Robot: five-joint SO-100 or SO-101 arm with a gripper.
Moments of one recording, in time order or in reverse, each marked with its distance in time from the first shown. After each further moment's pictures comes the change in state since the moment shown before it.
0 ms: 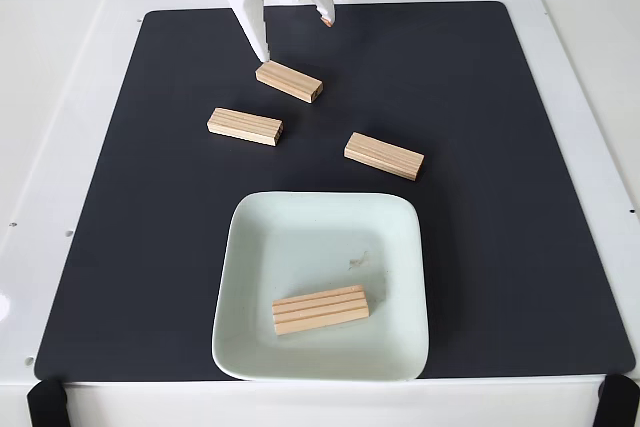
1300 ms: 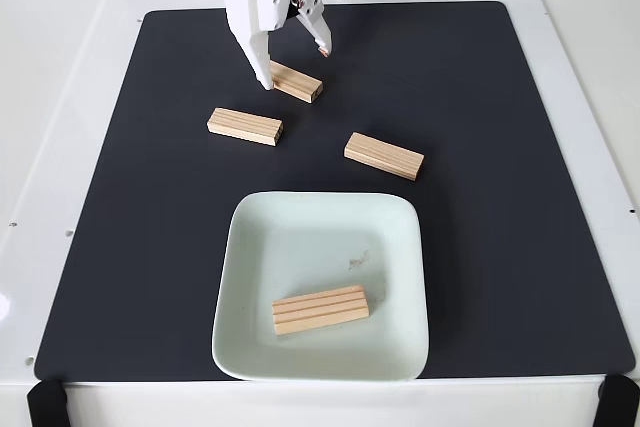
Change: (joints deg) arm 0.4 -5.3 9.8 -15.4 -1.0
